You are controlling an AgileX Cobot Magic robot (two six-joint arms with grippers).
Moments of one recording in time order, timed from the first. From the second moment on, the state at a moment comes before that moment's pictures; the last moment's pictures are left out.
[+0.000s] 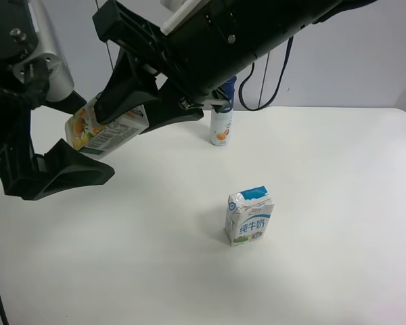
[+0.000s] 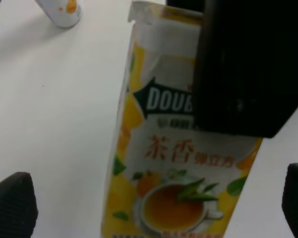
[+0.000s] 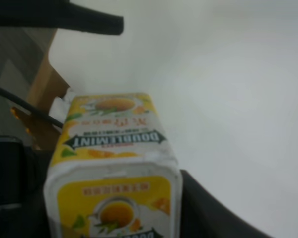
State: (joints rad) left arm -0.65 1.05 -0.86 -0.20 0.65 0.62; right arm 0.70 1.59 -1.30 0.89 0.88 -0.30
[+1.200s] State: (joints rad) left arm -0.65 1.05 -0.86 -0.25 0.64 0.63; right arm 0.70 1.59 -1.30 0.93 0.86 -0.28
